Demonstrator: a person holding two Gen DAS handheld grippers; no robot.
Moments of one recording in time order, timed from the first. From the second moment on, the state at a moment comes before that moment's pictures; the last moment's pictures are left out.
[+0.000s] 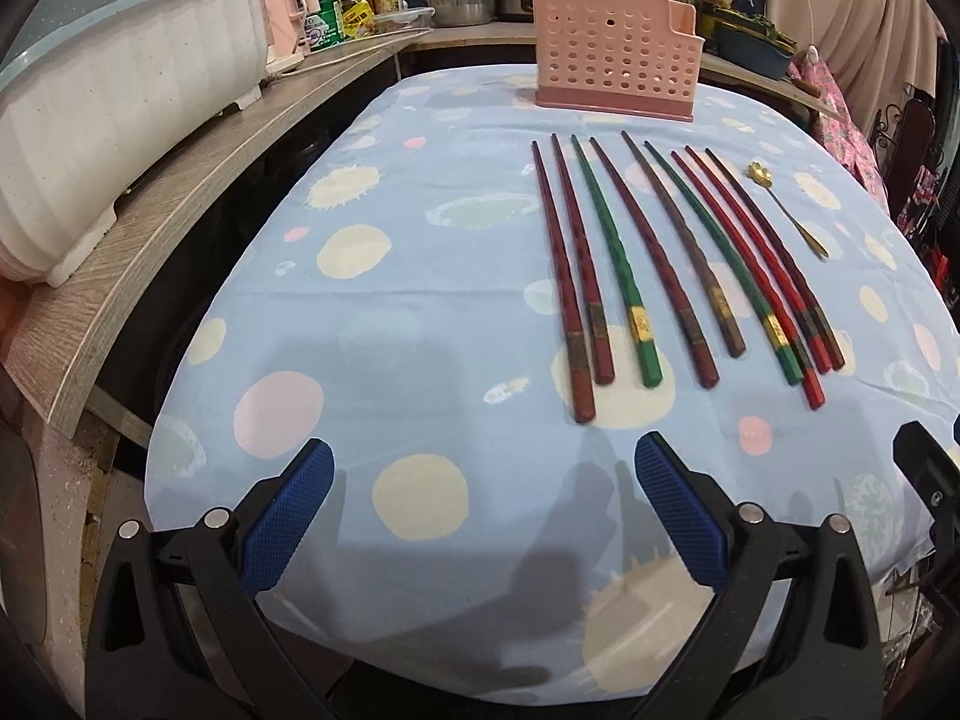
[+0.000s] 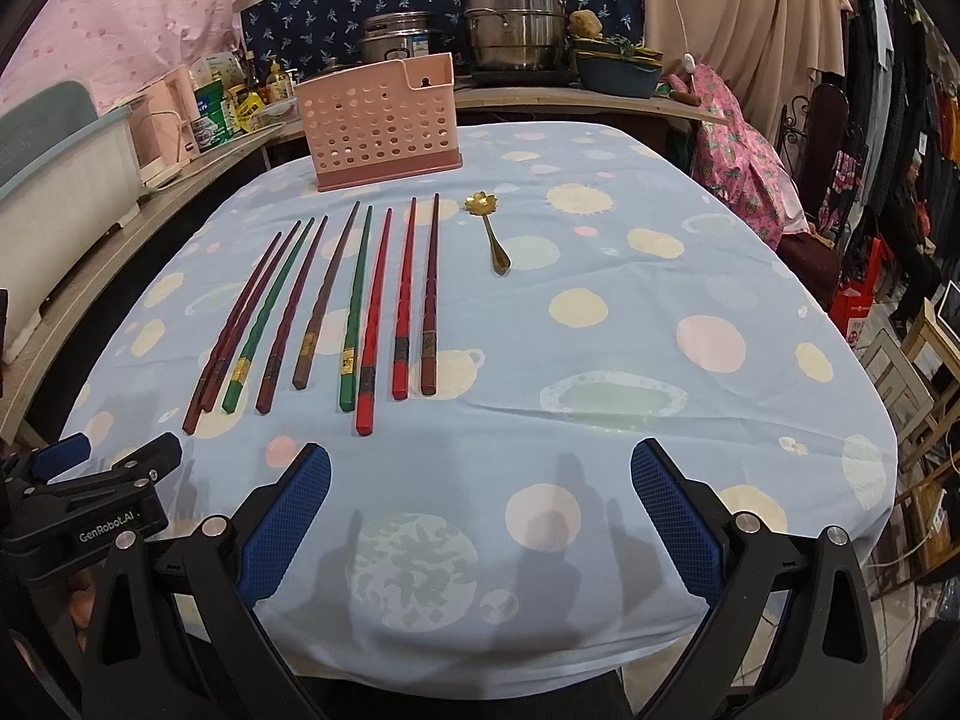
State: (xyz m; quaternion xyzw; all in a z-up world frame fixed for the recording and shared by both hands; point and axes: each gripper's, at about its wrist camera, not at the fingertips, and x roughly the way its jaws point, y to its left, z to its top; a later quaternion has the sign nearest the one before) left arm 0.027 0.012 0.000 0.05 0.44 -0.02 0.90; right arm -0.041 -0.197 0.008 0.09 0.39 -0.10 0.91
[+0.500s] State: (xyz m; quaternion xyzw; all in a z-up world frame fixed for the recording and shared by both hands) left arm 0.066 0.015 -0.007 0.03 0.45 -0.02 0.89; right arm -0.012 -0.213 0.005 0.10 0.38 -0.10 0.91
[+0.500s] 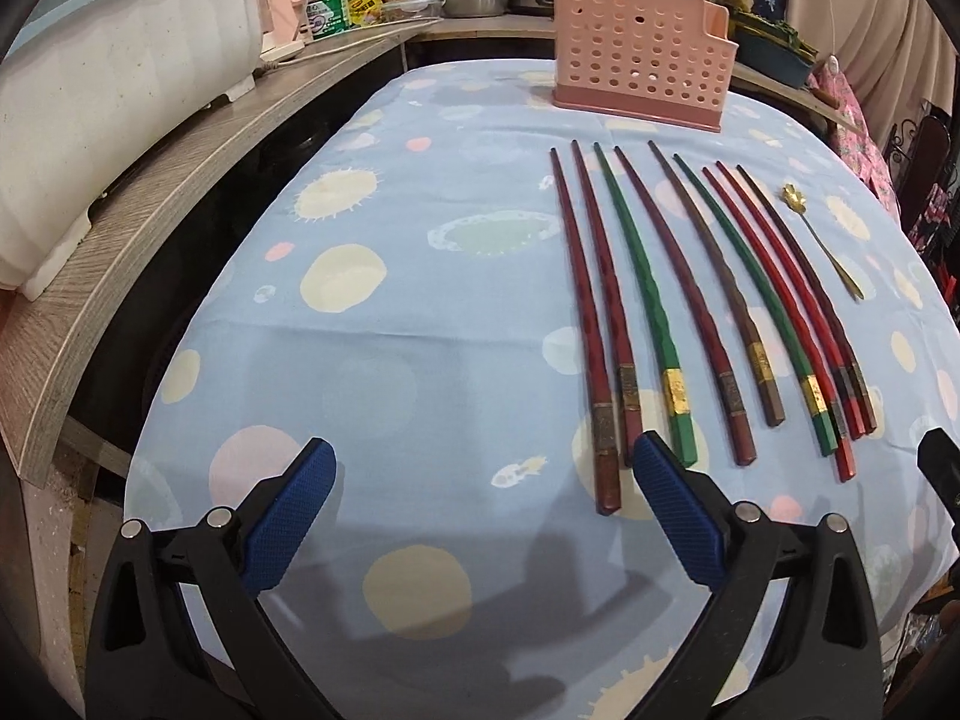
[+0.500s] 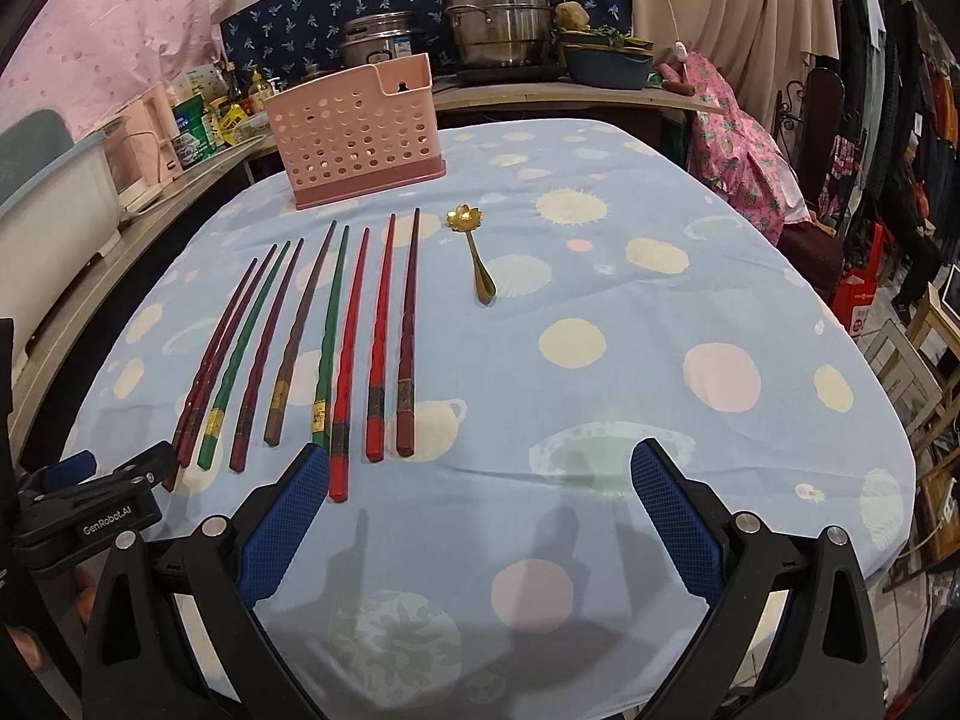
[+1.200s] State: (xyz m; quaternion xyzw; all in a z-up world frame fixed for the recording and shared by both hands) left arm 0.096 0.027 -0.011 0.01 0.46 -0.01 0.89; right arm 0.038 -0.243 0.003 0.12 0.38 -0.10 0.91
